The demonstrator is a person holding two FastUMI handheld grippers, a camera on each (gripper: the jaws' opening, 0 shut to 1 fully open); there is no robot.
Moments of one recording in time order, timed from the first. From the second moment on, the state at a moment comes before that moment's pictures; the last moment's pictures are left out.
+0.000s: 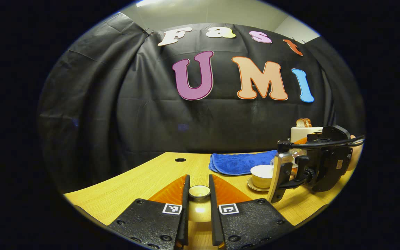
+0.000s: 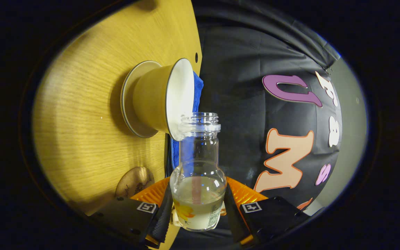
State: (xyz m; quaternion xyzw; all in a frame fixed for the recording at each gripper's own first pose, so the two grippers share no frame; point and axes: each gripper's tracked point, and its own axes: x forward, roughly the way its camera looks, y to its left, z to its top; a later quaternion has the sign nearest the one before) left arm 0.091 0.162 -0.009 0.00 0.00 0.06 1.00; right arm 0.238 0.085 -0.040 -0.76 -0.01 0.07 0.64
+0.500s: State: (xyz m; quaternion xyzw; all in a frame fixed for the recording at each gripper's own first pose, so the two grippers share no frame) left arm 0.091 0.162 -0.010 0.00 0.00 0.06 1.00; right arm 0.246 0.091 -0.022 -0.84 -0.05 0.06 0.54
